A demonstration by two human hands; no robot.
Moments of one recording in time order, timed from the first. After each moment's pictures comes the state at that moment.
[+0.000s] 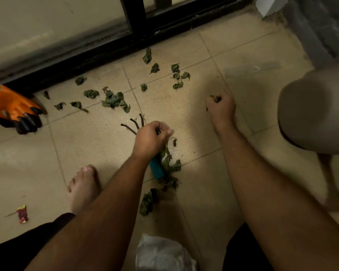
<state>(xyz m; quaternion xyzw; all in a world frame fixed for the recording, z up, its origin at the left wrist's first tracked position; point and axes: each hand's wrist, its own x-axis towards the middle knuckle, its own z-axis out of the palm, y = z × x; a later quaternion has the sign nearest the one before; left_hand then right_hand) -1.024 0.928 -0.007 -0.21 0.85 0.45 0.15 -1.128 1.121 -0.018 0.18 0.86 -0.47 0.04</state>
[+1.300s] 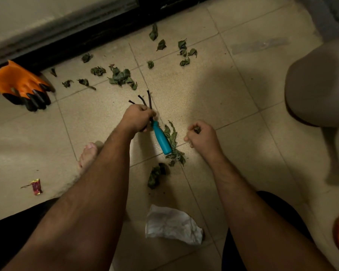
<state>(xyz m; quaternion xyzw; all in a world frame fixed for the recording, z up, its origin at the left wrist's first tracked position) -1.010 0.875 0.004 -0.29 0.79 0.48 0.24 -0.974 1.088 -0.021 0.15 0.81 -0.51 0.25</state>
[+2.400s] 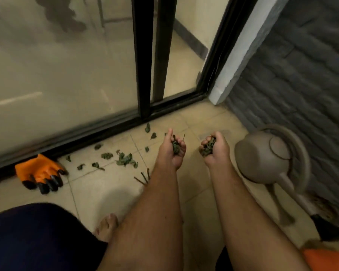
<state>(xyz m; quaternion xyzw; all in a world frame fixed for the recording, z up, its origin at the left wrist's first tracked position) -1.088 0.942 0.179 -0.34 0.21 0.90 0.16 -1.097 1.068 0.182 0.37 0.46 -0.81 -0.02</state>
